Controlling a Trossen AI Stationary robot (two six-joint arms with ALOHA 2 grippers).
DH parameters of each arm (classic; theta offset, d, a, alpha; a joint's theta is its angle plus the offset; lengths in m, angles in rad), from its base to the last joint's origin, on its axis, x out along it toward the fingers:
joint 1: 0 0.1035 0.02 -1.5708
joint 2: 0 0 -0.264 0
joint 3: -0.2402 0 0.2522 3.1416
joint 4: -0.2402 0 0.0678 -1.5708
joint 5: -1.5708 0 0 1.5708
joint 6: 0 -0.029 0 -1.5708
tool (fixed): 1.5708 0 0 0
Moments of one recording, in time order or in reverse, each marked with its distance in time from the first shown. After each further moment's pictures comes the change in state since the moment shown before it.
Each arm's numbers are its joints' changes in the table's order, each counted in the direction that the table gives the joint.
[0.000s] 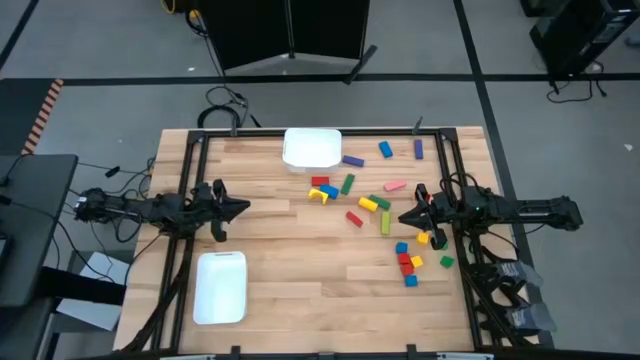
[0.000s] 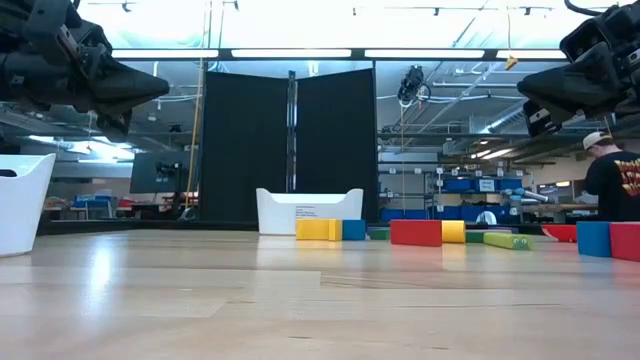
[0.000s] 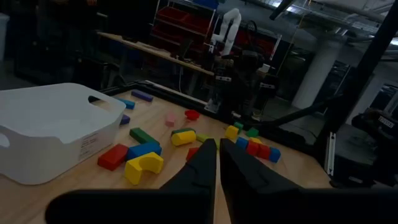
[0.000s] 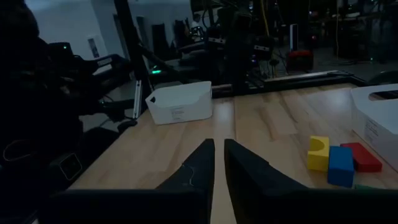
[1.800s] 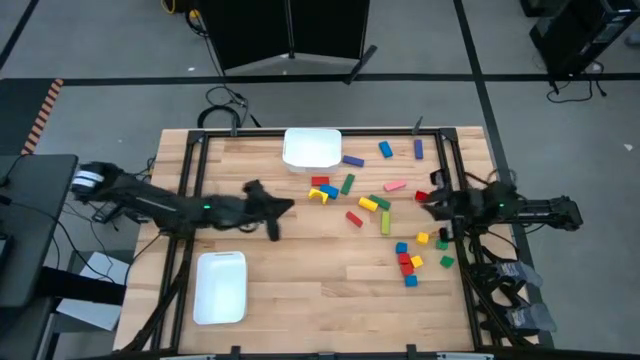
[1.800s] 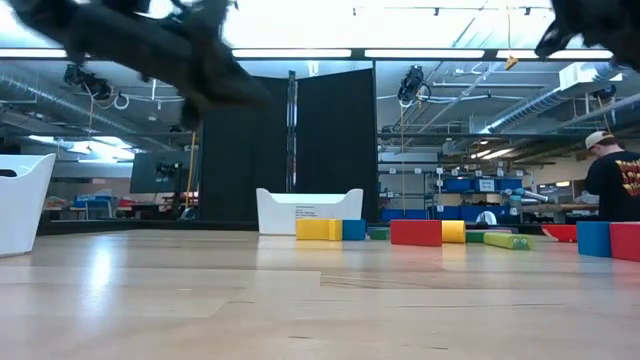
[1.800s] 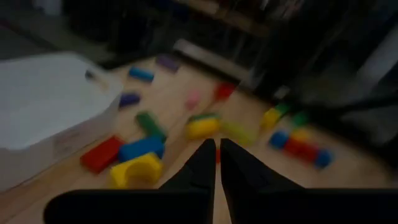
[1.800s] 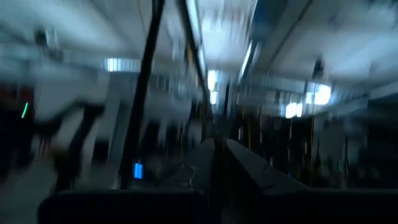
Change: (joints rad) left arm 0.042 1.179 -0.505 0.321 0.130 0.130; right arm 0.000 0.000 0.000 0.583 0.000 0.239
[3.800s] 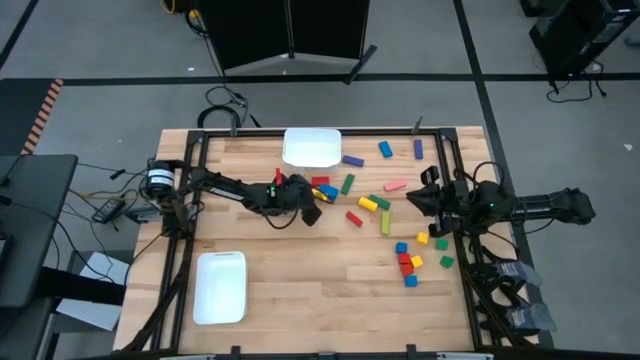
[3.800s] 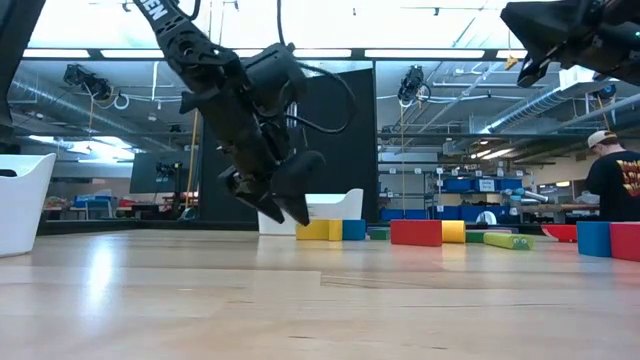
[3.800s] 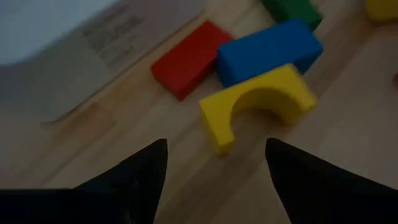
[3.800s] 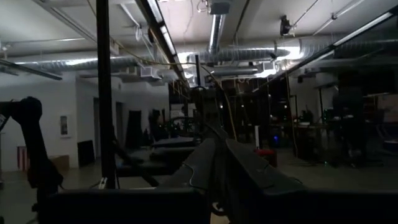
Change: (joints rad) left arm 0.230 0.568 -0.414 -0.495 -0.043 0.083; right arm 0.000 0.228 -0.010 0.046 -0.161 -0.134
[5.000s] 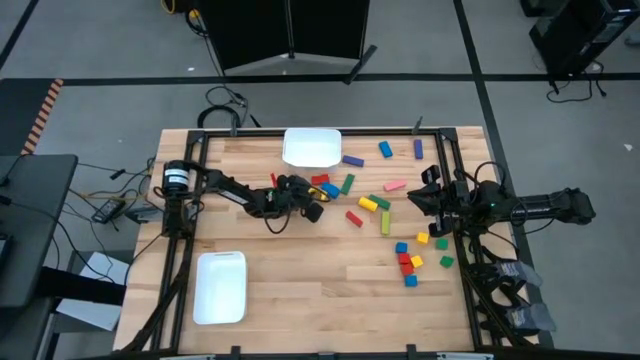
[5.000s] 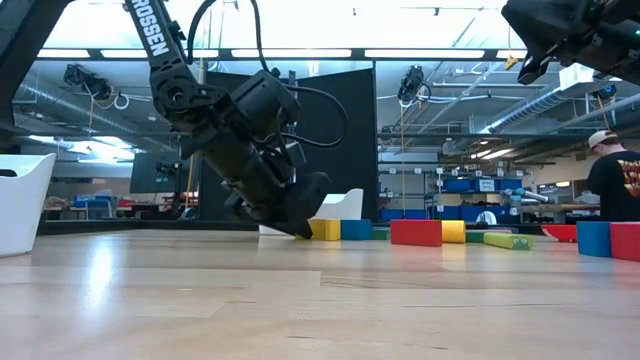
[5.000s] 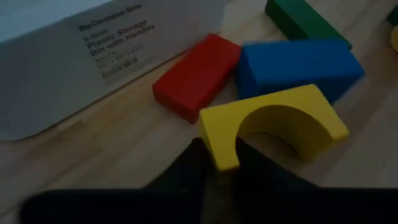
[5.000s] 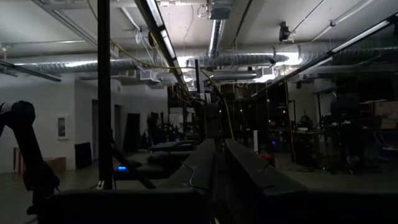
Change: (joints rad) left arm 0.019 0.122 0.112 0.436 0.057 -0.030; right arm 0.000 0.001 -0.001 0.019 0.000 0.016
